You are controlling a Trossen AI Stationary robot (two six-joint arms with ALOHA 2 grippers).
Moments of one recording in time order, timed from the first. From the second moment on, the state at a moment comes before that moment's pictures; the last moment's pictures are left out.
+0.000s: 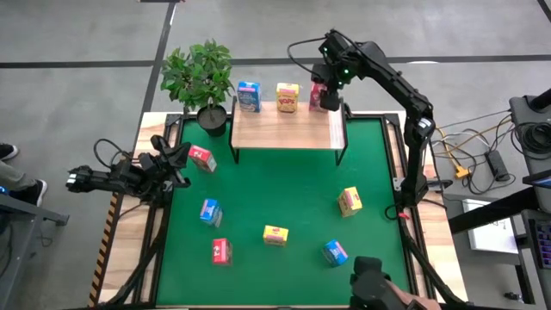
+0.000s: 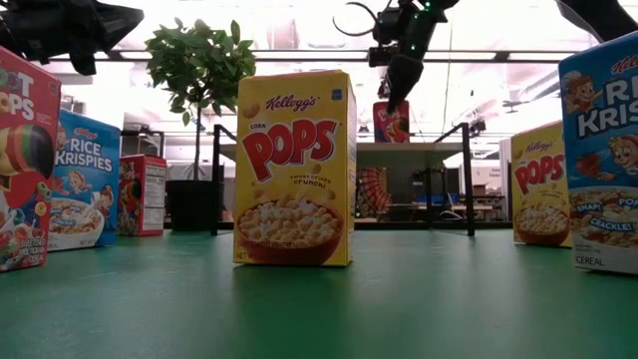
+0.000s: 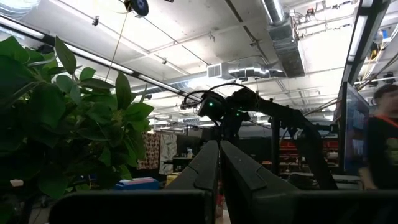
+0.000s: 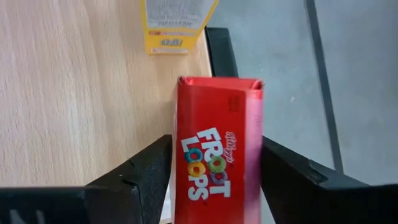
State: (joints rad) left arm -0.14 0.06 0.03 0.71 -0.59 0.40; right arm -0.77 1.94 2.23 -1.35 -0.08 -0.65
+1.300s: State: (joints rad) left arm -0.14 0.06 0.03 0.71 -0.59 0.40; right arm -0.78 2.02 2.32 -1.23 -0.01 -0.51
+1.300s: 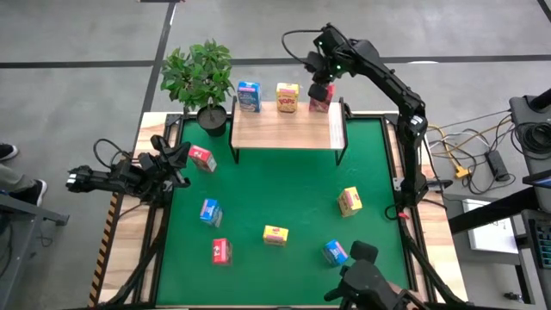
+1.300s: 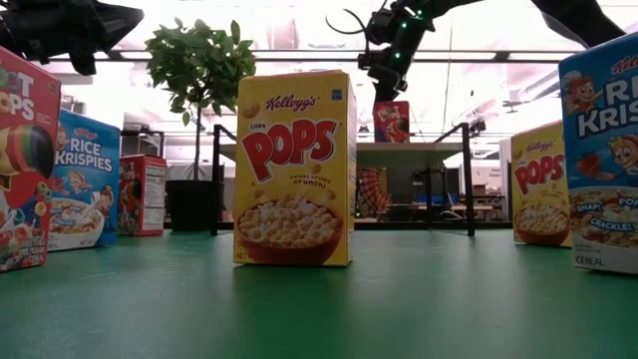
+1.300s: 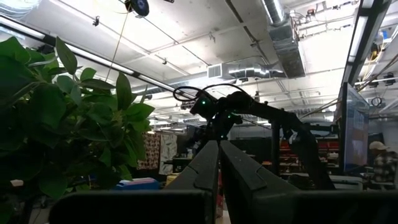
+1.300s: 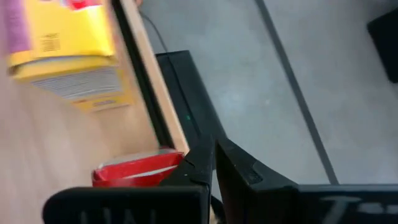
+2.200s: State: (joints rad) left arm -0.14 0.06 0.03 0.71 -0.59 0.40; right arm -0.78 2.02 2.32 -1.17 -0.03 -0.48
